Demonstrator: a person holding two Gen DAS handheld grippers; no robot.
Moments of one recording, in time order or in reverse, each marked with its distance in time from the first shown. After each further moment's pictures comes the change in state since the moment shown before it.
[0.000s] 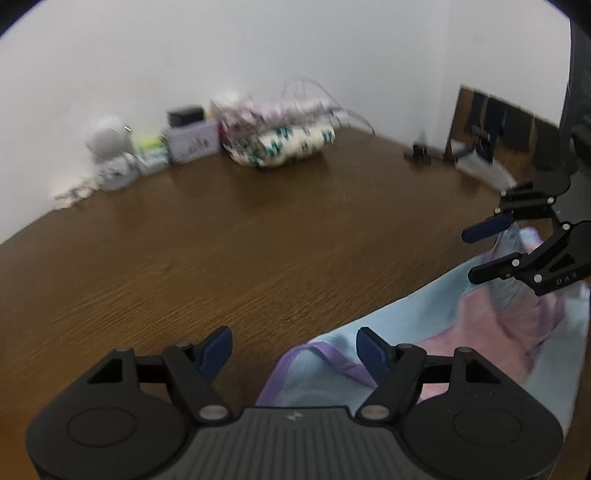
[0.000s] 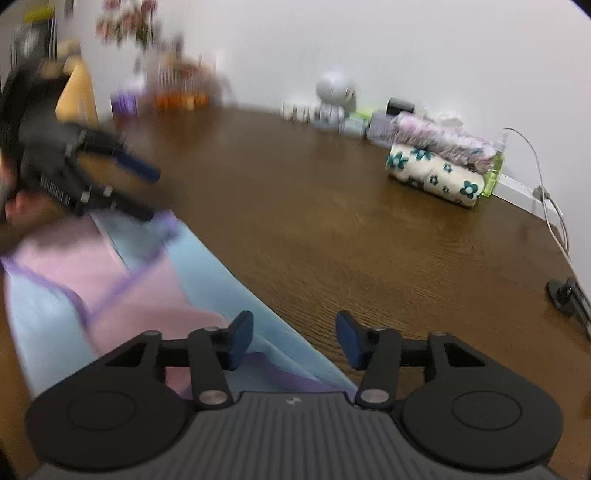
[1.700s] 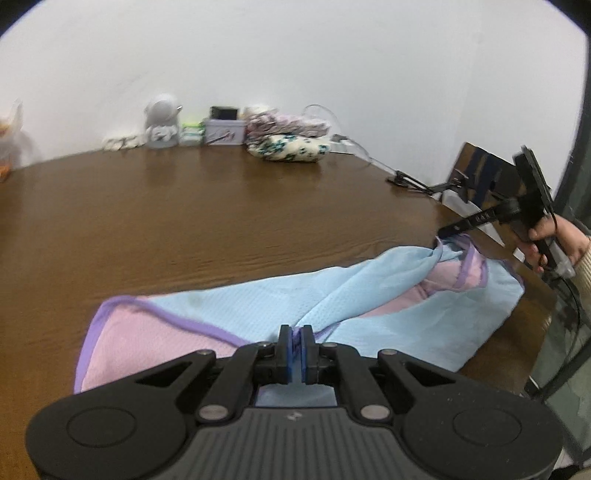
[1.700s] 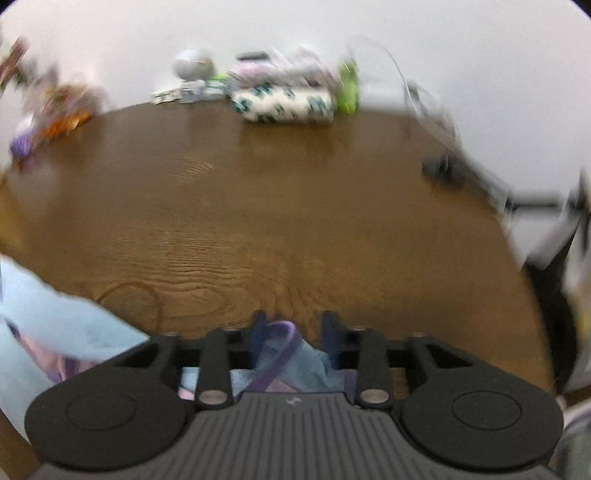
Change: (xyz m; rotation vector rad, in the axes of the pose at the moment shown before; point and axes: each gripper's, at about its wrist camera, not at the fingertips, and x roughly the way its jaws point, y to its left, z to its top) left arm -0.092 -0.077 -0.124 -0.281 -0.169 0.046; right arm -0.031 -0.093 -0.045 0.439 0.089 -0.156
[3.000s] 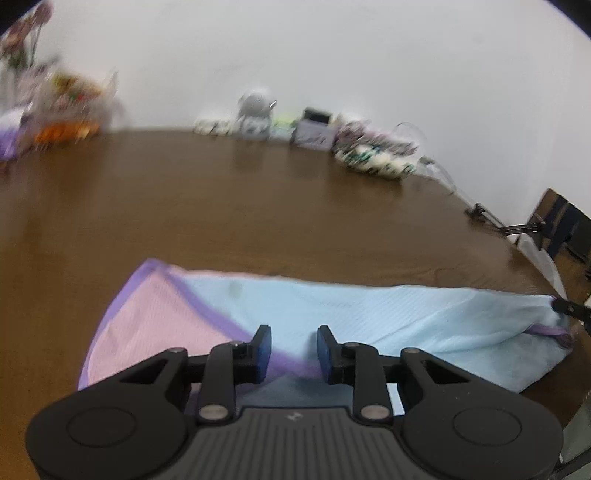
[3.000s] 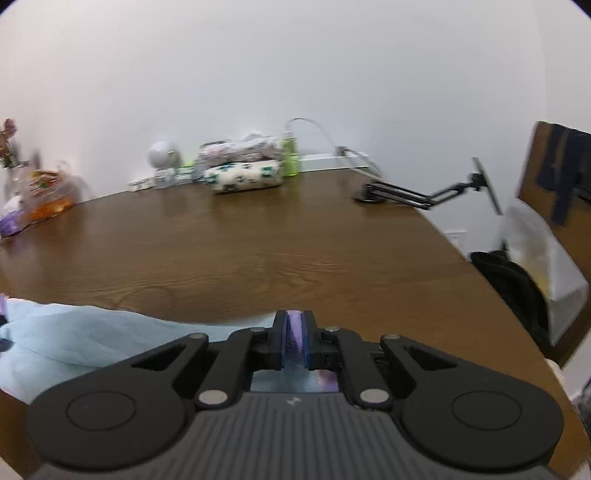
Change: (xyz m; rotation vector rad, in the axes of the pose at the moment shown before) left arm 0.000 -0.034 -0.009 -0.216 -0.036 0.252; right arm -0.079 0.014 -0.134 0.115 -0.370 -0.174
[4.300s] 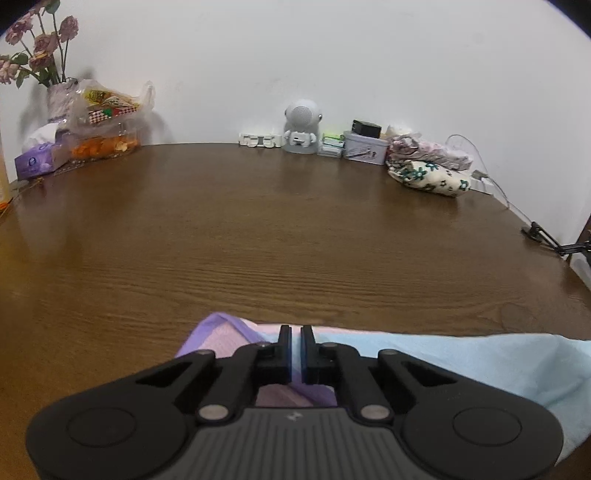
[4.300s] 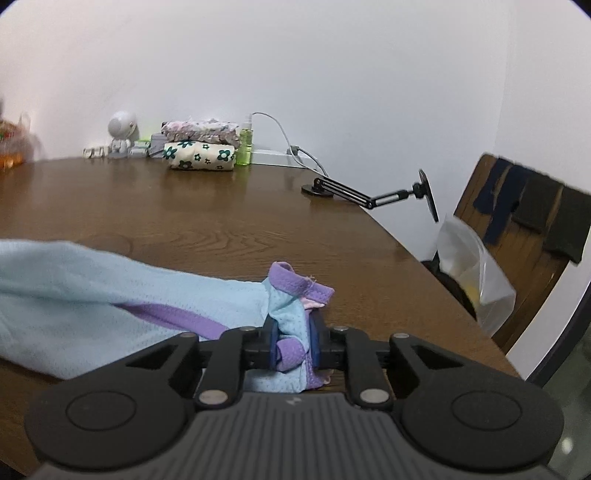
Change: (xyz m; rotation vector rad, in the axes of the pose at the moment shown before) left arm 0.031 0.002 0.033 -0.004 -0.046 0.193; right arm -0.012 0.027 -0.032 -0.095 -0.030 -0.203
